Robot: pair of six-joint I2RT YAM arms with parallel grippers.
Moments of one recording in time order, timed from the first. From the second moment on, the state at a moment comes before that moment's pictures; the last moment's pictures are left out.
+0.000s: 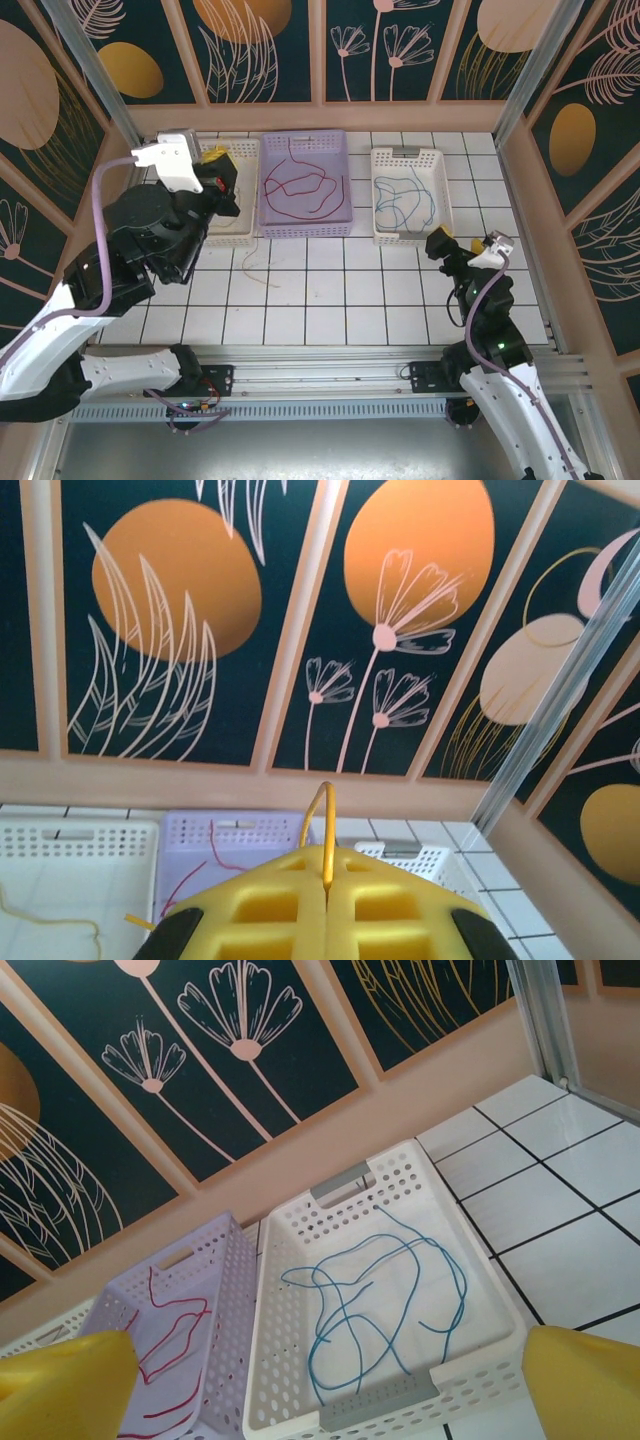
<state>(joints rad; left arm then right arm) -1.05 1.04 1.61 -0.58 -0.75 -0.33 0.35 0.26 0.40 -0.25 0.33 0.55</state>
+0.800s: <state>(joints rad) -1.05 1.23 2.01 -0.50 -0.92 0.11 0.35 0.26 0.40 -0.25 0.31 0.55</state>
